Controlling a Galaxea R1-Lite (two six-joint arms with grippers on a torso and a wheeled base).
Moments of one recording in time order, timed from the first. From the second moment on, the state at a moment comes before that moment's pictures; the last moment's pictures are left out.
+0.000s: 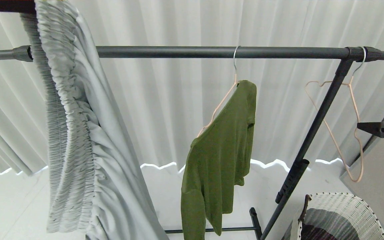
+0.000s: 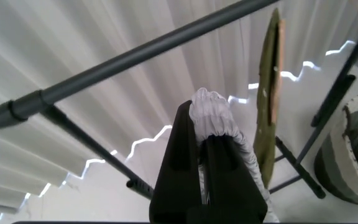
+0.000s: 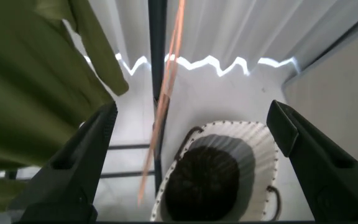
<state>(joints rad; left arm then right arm) -0.89 1.36 -1.87 0.76 0.57 0.18 0.18 1.21 -1.00 0.17 -0.16 0.05</state>
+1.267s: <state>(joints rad) -0.96 1.35 -1.84 0.76 0.57 0.18 0.19 1.48 -1.00 0.02 -0.23 0.26</state>
